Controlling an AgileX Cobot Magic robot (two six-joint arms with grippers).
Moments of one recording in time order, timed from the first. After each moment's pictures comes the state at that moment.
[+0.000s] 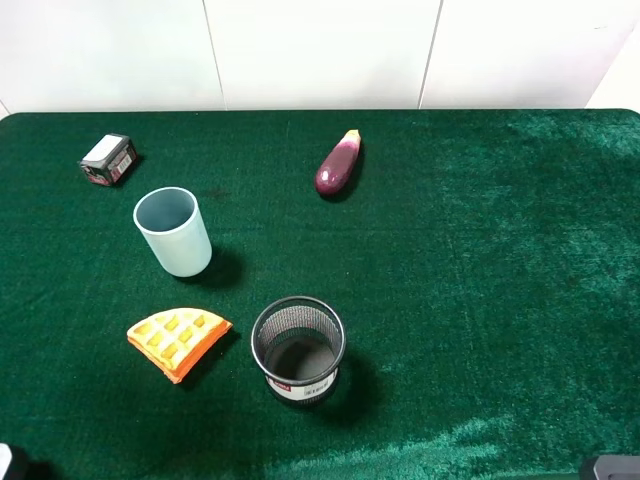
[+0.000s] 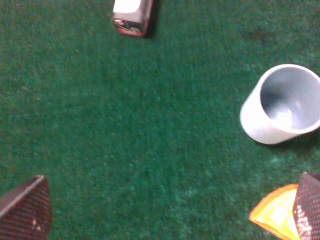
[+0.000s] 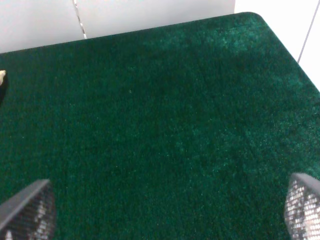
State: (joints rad) left arm -0.14 0.83 -0.89 0.15 0.97 -0.06; right arm 0.02 -0.01 -0.50 -0.08 1.03 0.12
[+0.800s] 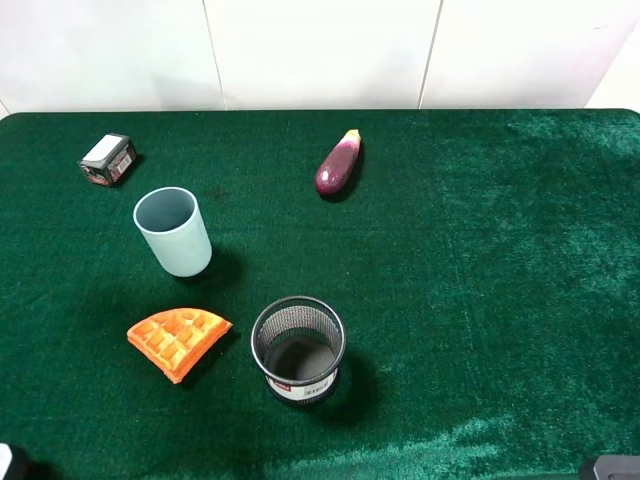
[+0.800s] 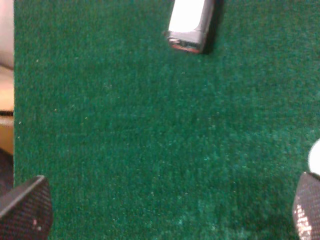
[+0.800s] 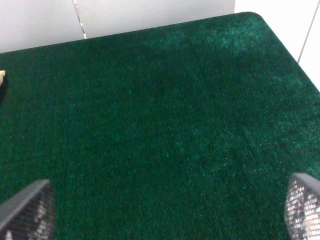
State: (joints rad) left arm -0.03 1.21 -1.07 0.22 0.91 -0.06; right arm 0.02 -0.01 -0.50 -0.08 1.03 0.12
